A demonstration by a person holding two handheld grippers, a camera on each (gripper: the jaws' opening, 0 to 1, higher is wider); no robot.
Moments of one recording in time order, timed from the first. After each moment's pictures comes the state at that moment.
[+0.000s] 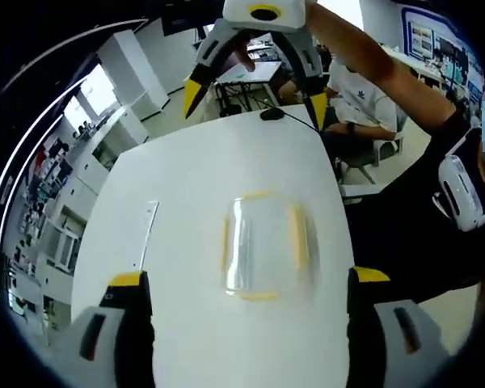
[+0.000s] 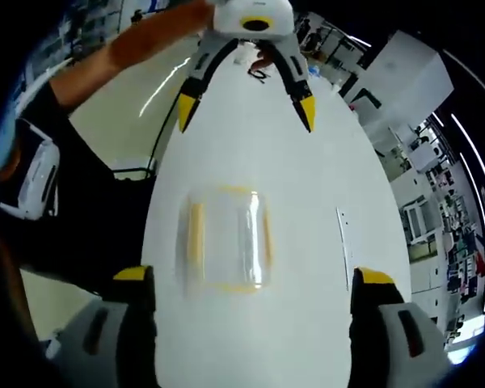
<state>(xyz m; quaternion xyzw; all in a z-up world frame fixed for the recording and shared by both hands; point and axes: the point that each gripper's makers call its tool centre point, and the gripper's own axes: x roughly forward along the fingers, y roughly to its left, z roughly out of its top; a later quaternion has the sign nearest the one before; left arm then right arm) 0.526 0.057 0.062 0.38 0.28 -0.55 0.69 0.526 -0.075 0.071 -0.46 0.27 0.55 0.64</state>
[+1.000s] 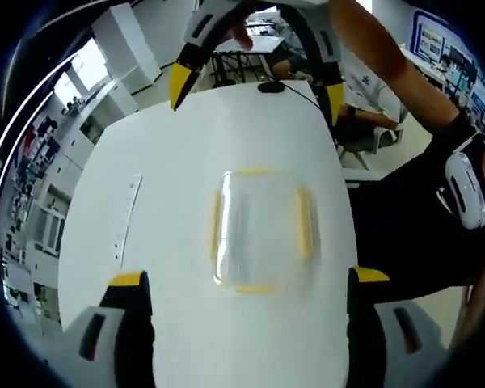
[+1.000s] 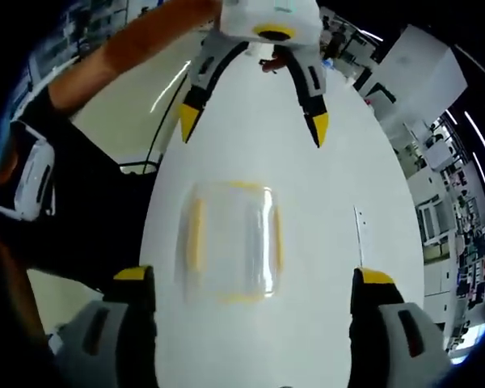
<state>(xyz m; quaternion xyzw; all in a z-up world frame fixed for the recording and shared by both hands) 0.544 0.057 0.021 0.38 0.33 -0.53 0.68 0.536 -0.058 0.035 -0.46 0.29 0.57 0.62</state>
